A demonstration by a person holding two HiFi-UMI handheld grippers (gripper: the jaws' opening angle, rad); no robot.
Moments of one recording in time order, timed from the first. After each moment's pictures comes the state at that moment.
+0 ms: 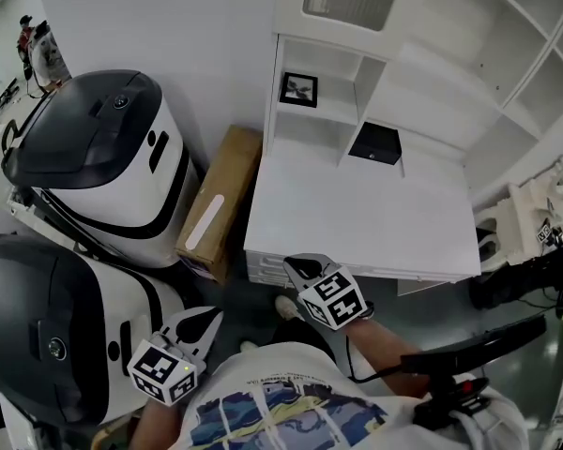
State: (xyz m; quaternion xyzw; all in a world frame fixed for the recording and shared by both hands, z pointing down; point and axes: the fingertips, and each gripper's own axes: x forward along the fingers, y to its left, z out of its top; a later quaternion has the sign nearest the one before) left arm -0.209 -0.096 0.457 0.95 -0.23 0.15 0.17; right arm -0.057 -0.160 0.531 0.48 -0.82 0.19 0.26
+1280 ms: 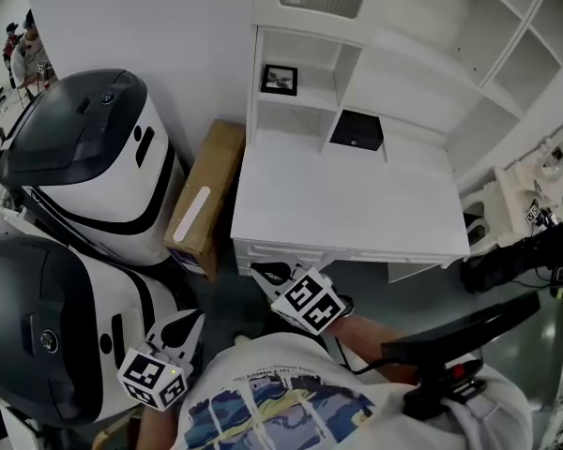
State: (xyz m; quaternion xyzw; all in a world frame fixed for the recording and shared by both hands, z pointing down) left arm -0.237 -0.065 0.466 0.94 -0.26 0.15 0.18; right arm -0.120 -0.121 0.512 0.41 -0.86 0.14 0.26
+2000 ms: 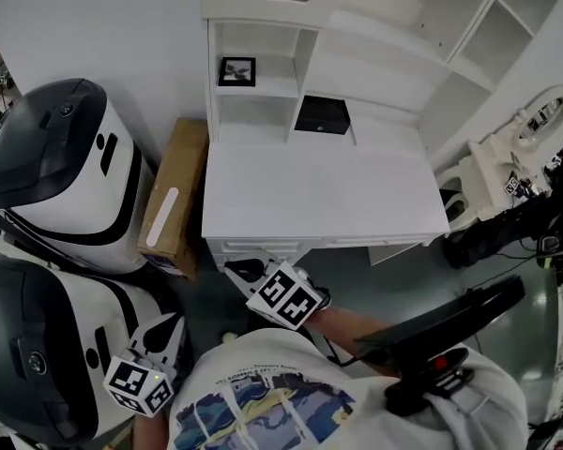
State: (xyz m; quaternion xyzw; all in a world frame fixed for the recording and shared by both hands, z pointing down) left arm -0.227 -0.067 0.469 0.94 -0.25 0.16 0.18; right arm -0.117 -0.118 0.512 0.41 -0.86 0.16 0.25
